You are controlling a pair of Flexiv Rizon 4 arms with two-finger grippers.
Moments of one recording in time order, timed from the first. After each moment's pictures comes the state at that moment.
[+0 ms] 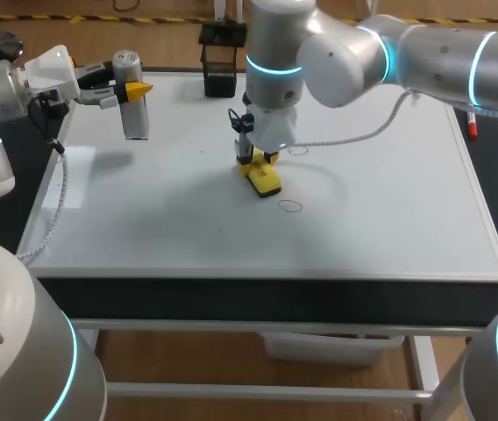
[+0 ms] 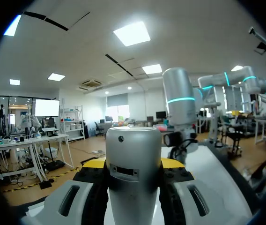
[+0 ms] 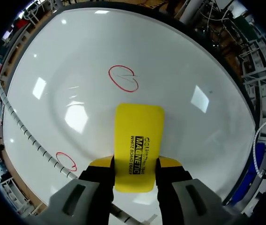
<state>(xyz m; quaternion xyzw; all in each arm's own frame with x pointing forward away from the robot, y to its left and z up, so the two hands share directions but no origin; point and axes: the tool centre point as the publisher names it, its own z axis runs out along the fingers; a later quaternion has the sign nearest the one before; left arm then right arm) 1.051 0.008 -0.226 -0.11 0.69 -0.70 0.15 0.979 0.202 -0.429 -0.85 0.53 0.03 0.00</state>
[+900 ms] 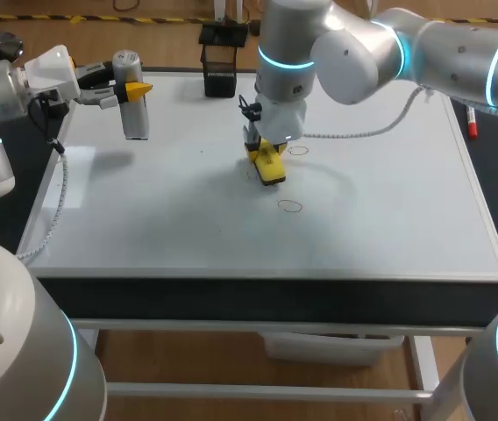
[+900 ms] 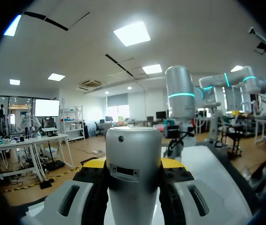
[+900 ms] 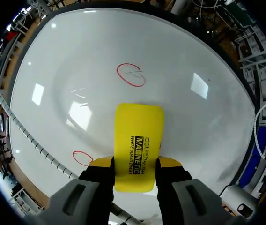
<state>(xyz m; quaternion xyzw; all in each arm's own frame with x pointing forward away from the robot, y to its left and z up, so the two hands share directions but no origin) 1.051 0.008 -0.226 -0.11 0.69 -0.70 0.15 0.994 0.192 -0.404 -0.81 0.58 0.01 0.04</state>
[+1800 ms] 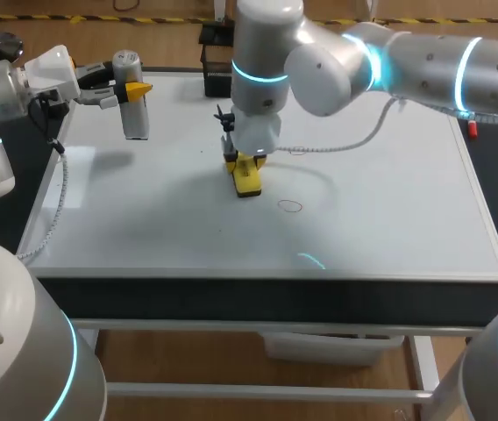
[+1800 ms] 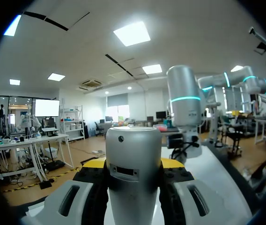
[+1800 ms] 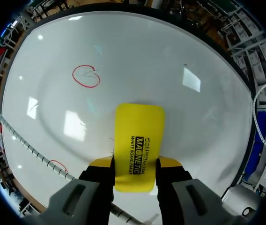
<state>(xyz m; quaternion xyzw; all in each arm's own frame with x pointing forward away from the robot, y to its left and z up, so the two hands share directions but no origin) 1.051 0.008 -0.226 -0.11 0.69 -0.70 0.15 0.982 0.231 -0.431 -0.78 0.63 0.03 0.03</state>
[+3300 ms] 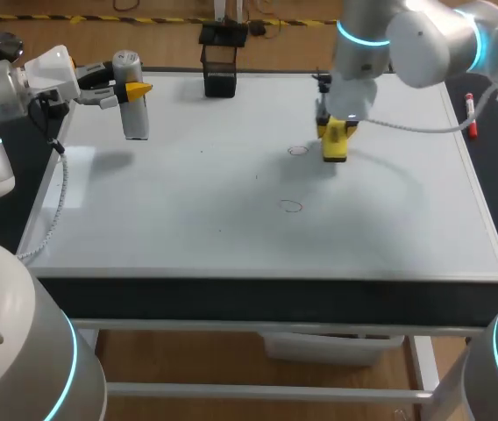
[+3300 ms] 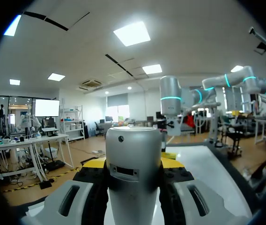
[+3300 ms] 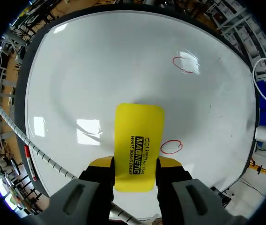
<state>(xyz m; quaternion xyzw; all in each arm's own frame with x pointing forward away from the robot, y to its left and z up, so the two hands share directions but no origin) 1.051 0.007 -0.226 -0.11 0.69 -0.70 0.15 1.047 0.033 -0.394 -0.70 0.71 0.00 0.04</state>
